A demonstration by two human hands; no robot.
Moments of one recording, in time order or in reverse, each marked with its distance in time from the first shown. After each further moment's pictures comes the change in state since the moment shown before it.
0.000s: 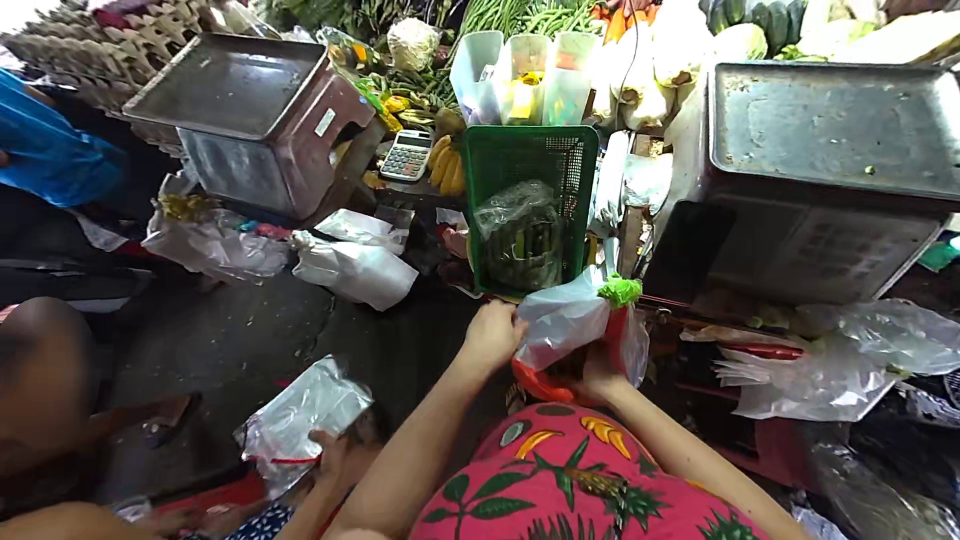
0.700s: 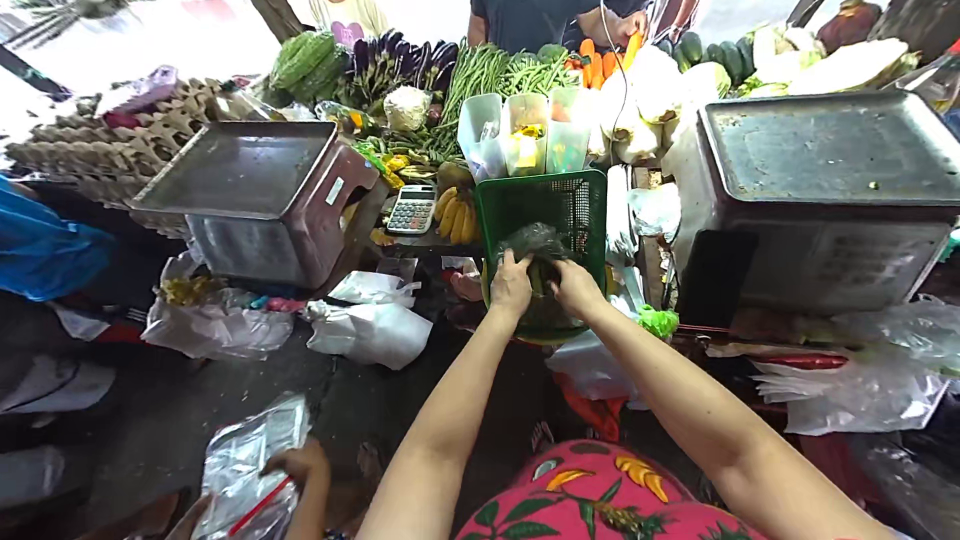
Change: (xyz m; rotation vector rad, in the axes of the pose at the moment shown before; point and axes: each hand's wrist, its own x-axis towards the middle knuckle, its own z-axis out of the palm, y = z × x) left_hand 0.153 -0.029 -0.053 0.105 0.470 0.160; right_hand 0.049 -0.156 -0.163 0.170 0.577 -0.350
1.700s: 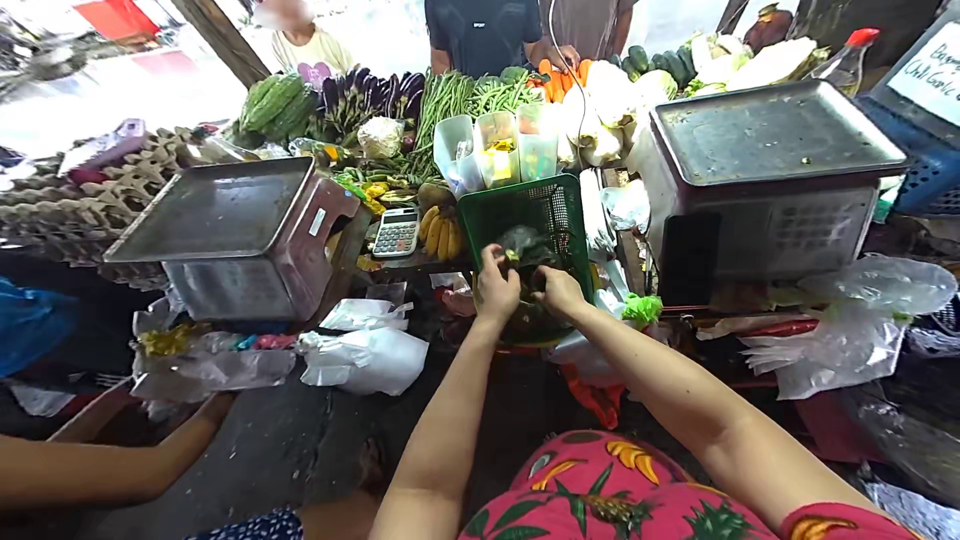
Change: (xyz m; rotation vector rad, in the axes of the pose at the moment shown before) left_hand -0.023 0.012 -0.047 -0.481 0.060 -0.039; right_hand -0.003 -0.005 0.009 0.061 0.006 0.097
